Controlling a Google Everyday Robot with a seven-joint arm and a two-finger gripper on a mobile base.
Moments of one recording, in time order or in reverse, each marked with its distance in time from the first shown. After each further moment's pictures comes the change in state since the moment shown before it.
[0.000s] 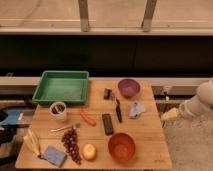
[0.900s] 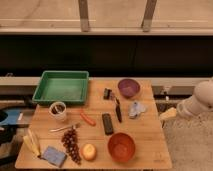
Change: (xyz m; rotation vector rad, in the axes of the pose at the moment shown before) arm -0.004 0.021 0.008 -0.020 0.018 -0.056
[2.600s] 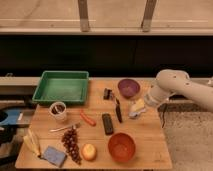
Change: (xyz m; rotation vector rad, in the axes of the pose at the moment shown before) arm -0.049 0.154 0.034 -0.063 0.037 -0.300
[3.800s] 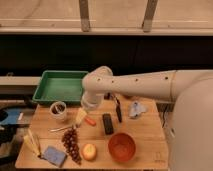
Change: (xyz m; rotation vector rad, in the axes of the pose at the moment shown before) arm -0.029 0.285 0.069 -0.034 0.078 -0.647
